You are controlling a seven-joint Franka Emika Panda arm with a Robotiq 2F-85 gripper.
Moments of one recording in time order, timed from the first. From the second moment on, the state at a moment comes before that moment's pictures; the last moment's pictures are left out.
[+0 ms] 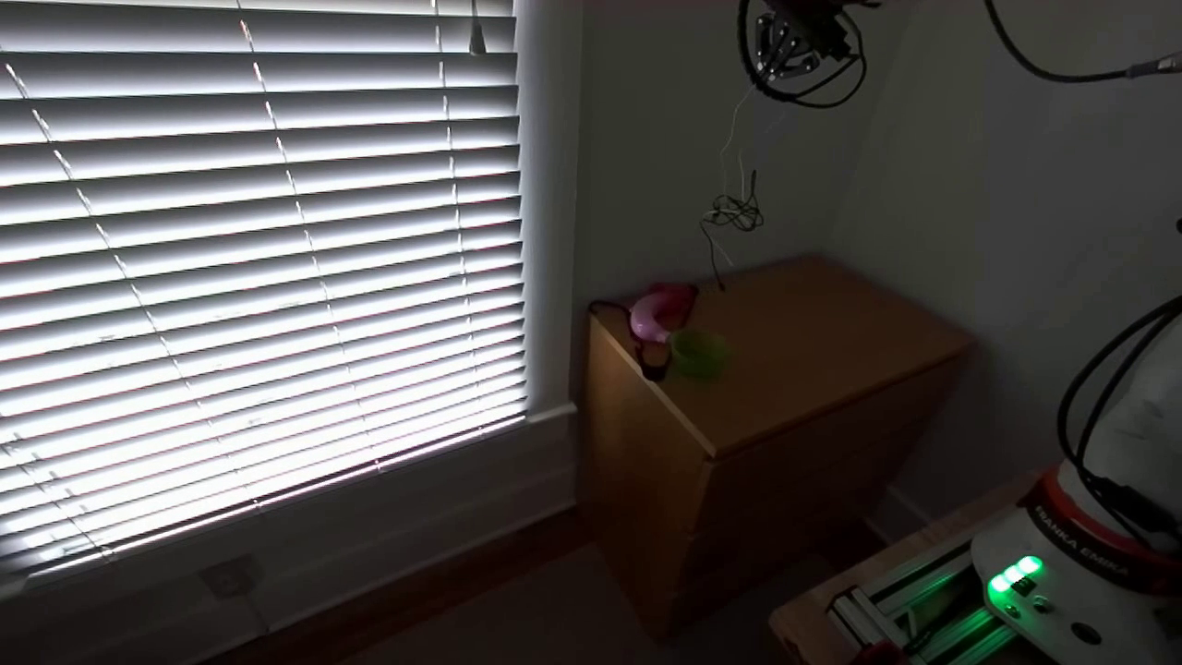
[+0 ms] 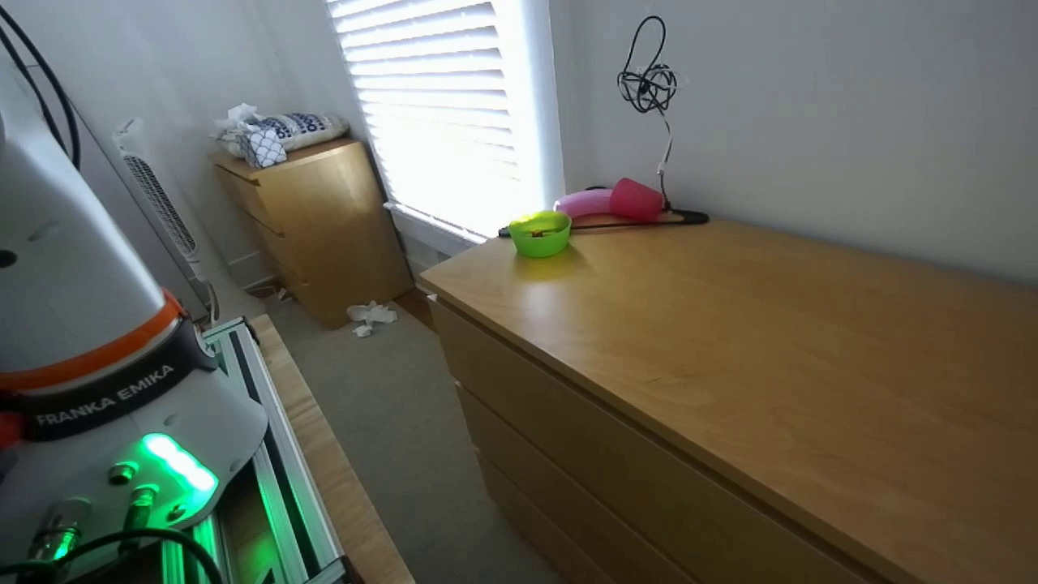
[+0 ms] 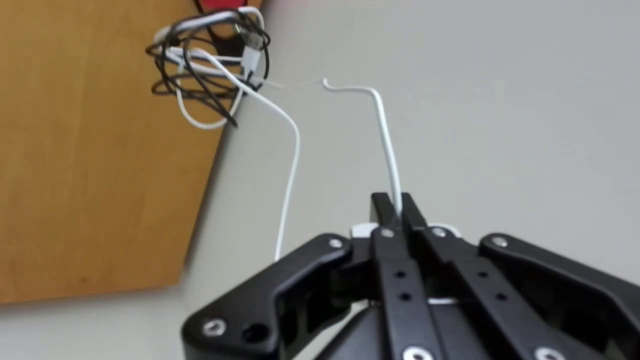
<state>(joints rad) 0.09 -0.05 -0.09 -1.84 -0.05 2.42 1.15</state>
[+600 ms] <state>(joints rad) -0.07 -0.11 -0.11 -1.90 0.01 2.39 1.21</state>
